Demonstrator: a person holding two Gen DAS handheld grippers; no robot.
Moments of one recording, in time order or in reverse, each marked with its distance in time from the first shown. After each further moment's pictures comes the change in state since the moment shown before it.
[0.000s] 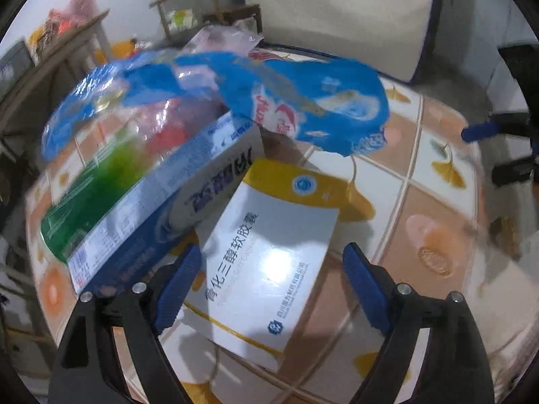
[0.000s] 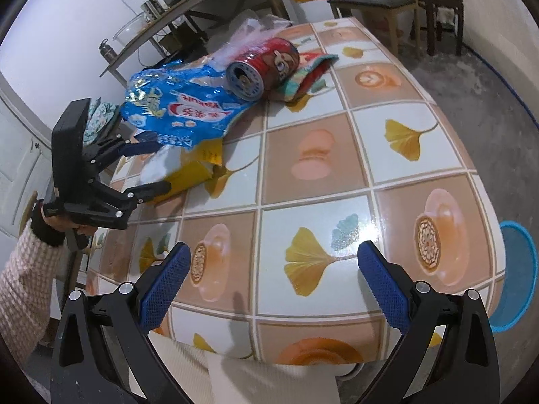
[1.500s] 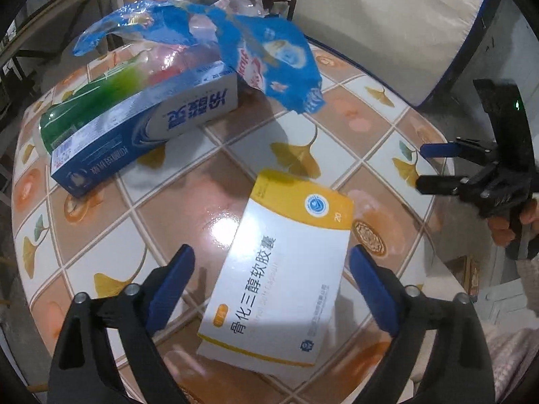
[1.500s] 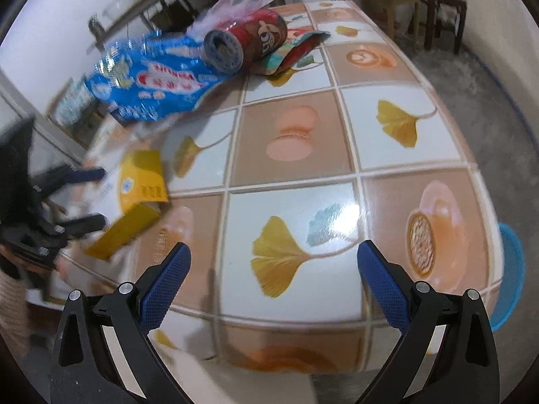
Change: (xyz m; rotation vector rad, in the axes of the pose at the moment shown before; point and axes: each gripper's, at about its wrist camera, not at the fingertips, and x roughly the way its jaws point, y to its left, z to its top) left arm -0.022 -0.012 -0.044 -0.299 0.075 -0.101; right arm 0.022 -0.003 -0.002 -0.089 0.078 -0.118
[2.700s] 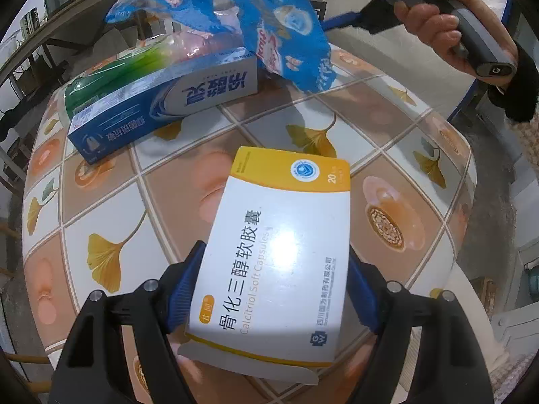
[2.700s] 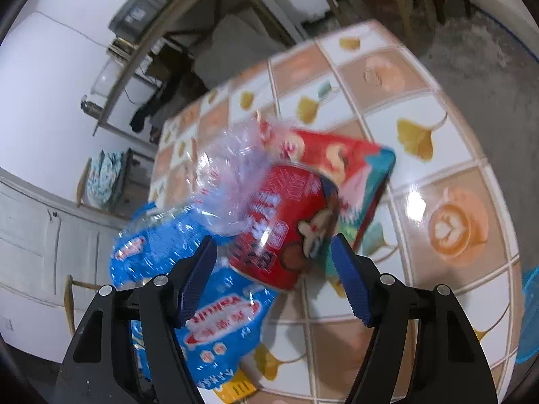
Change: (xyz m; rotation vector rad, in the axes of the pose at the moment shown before) left arm 0.005 -0.018 -0.032 -0.083 -0.060 0.114; right arm 0.037 -0.008 0.208 0.276 -0.018 0.266
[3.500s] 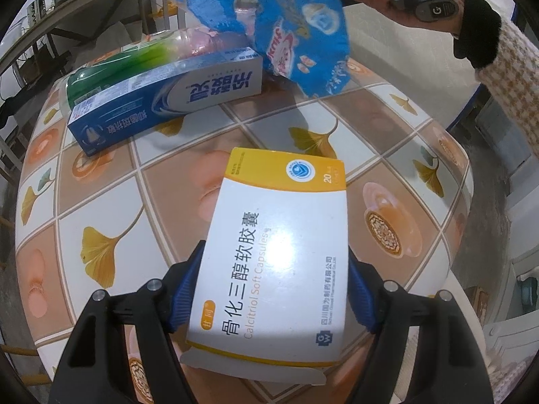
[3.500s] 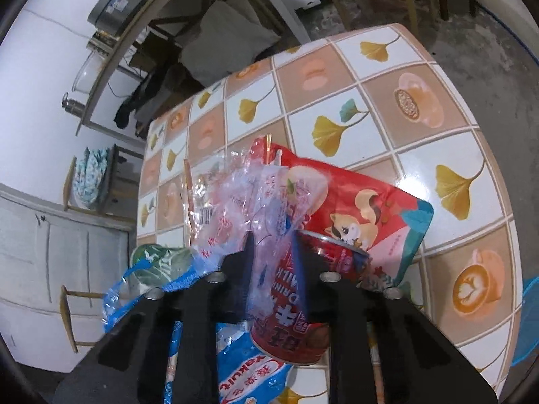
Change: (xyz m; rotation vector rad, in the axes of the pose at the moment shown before) left arm 0.001 0.000 0.000 -0.048 -0.012 -0.020; right arm 0.048 0.023 0.052 0.010 0.110 -0.074
